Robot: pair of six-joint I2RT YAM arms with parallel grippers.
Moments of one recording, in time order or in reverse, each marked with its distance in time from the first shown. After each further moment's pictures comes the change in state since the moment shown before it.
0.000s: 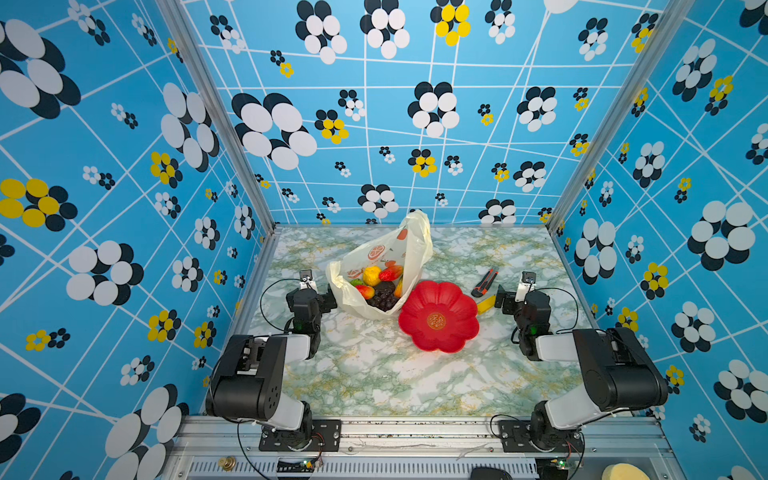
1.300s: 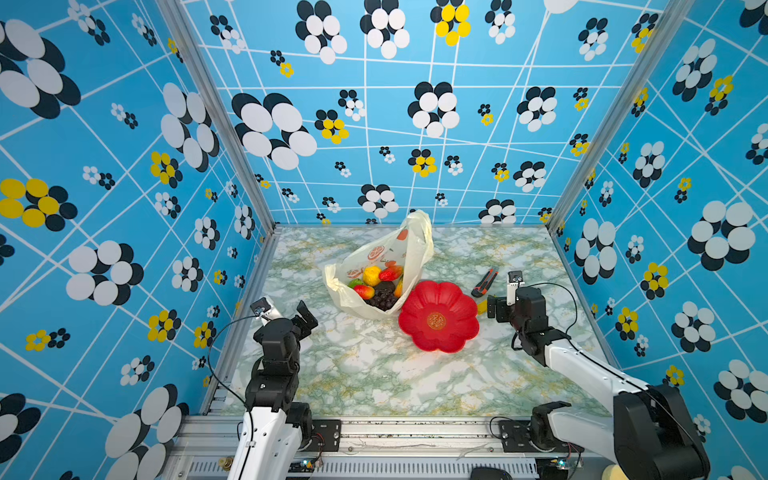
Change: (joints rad) left arm 0.016 -1.019 -0.048 -0.987 -0.149 -0.375; right arm 0.163 -0.297 0.069 -0.578 0.053 -0.041
